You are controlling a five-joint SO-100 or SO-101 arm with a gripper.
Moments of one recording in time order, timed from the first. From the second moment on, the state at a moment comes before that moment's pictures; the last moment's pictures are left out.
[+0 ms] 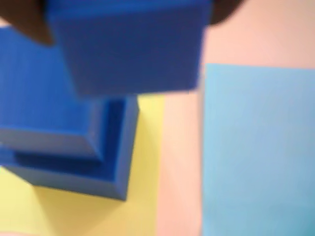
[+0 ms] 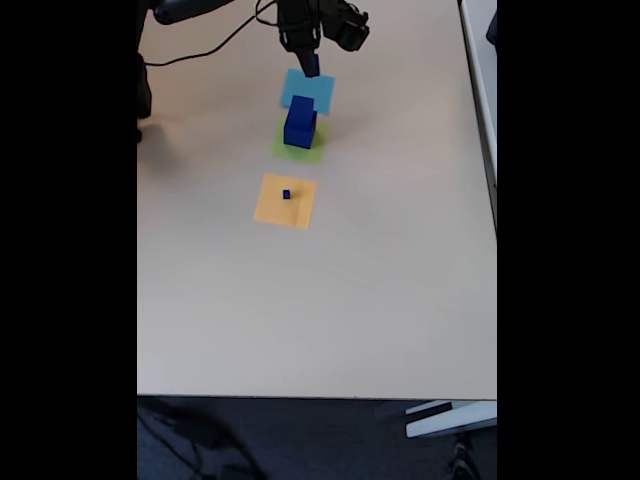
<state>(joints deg) -0.4 71.7 50.4 92.3 92.5</state>
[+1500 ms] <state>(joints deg) 4.0 73.3 60.1 87.0 95.0</state>
